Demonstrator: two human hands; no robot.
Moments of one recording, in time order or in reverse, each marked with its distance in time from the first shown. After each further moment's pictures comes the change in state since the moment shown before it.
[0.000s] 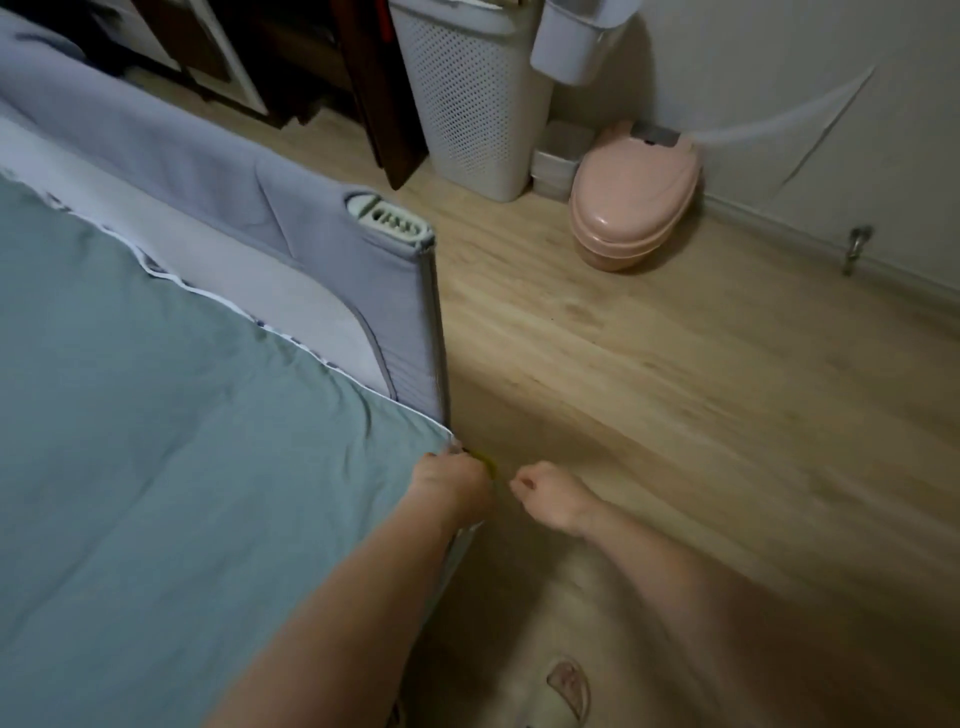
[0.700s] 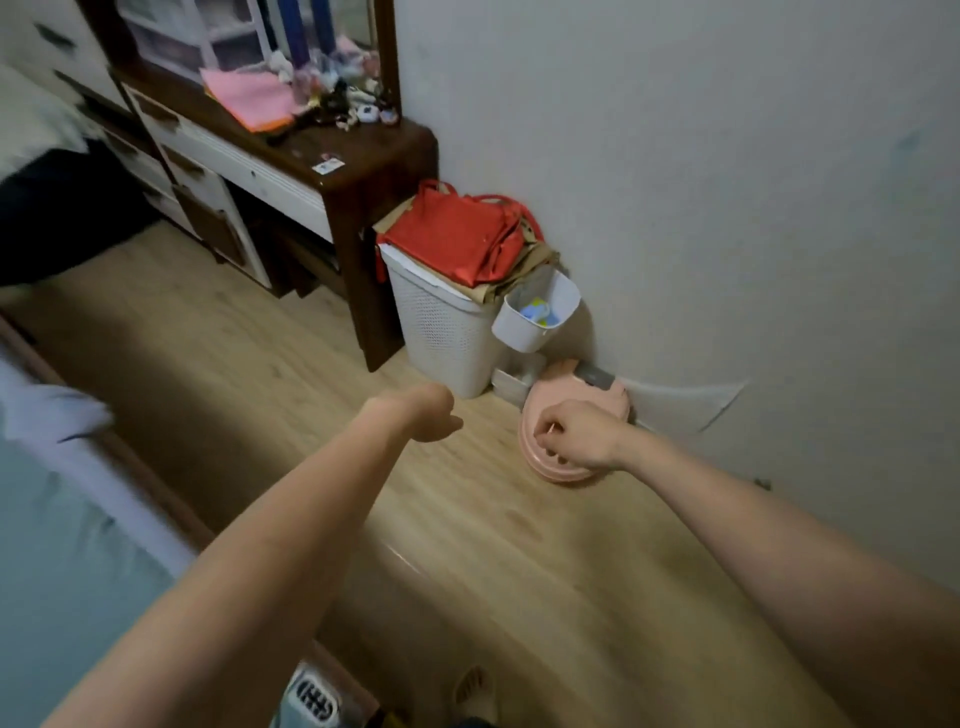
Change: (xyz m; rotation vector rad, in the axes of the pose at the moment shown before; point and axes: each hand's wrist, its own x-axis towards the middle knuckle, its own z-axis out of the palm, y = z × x) left_hand -0.007 -0.039 -0.467 -0.200 0.331 0.027; right_hand -0.017 -0.162 -0.494 -0.362 0.224 -0.149
